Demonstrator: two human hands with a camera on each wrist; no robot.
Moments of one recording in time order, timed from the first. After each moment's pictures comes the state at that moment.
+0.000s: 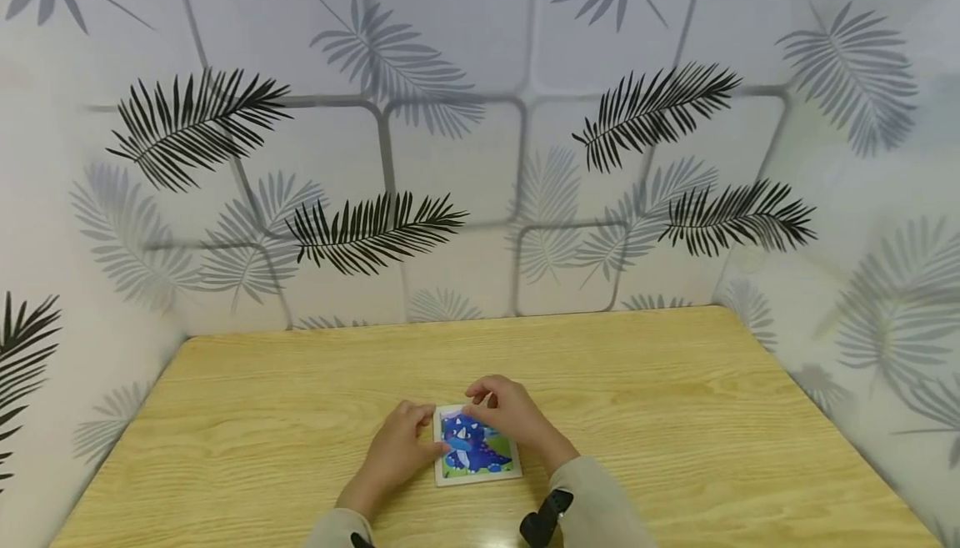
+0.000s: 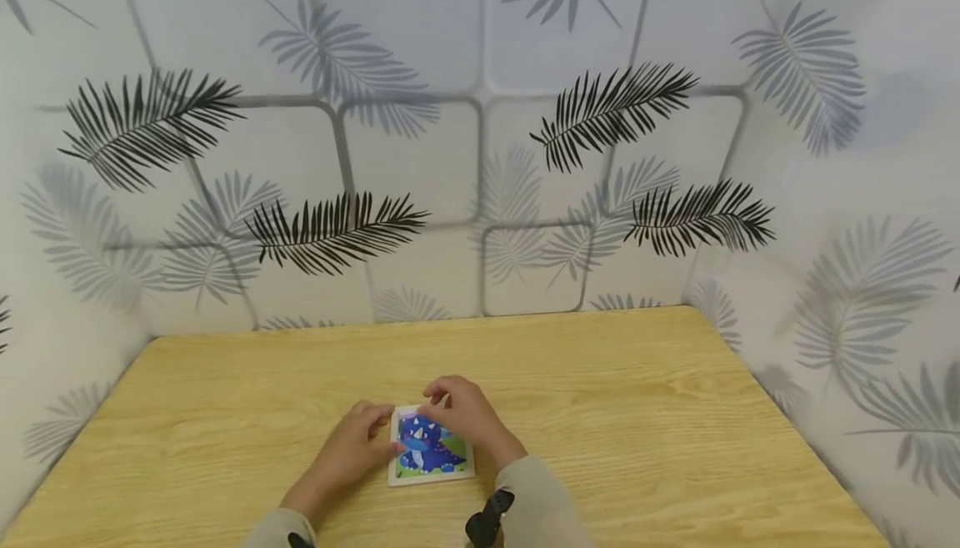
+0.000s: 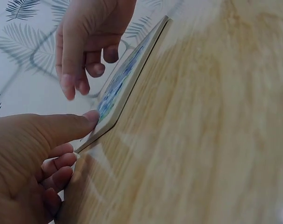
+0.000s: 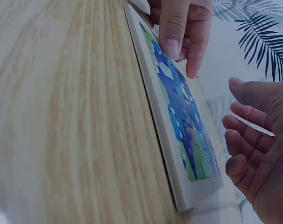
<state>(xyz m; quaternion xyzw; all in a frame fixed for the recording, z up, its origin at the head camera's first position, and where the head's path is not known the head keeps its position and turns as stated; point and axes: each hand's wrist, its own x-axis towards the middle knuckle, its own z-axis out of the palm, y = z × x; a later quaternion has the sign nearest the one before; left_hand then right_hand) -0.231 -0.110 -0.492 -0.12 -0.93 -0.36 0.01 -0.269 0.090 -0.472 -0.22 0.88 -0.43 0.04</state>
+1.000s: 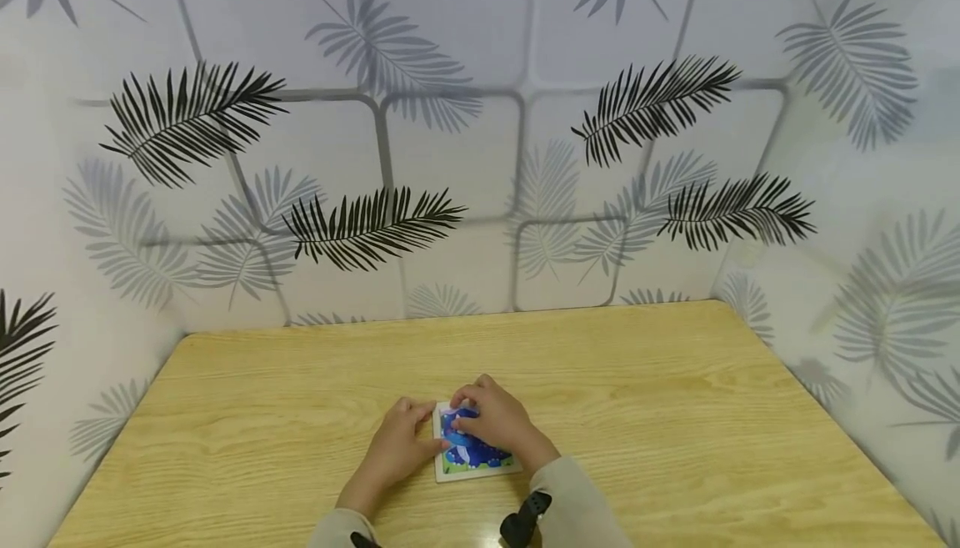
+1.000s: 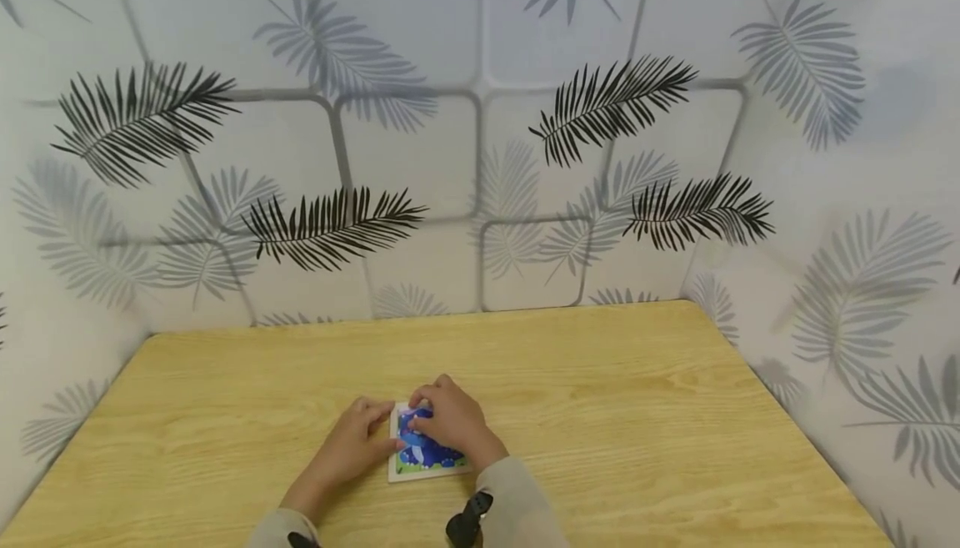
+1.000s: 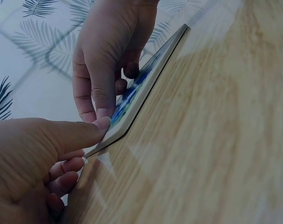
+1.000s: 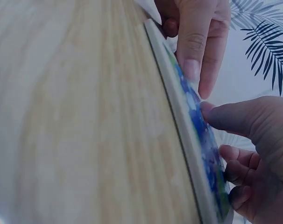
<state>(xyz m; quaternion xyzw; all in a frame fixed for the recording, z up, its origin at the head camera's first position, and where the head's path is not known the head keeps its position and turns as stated) -0.228 -0.110 -0.491 -0.11 -0.92 -0.37 0.00 -0.262 0.067 -0.475 -0.21 0.94 -0.28 0.04</state>
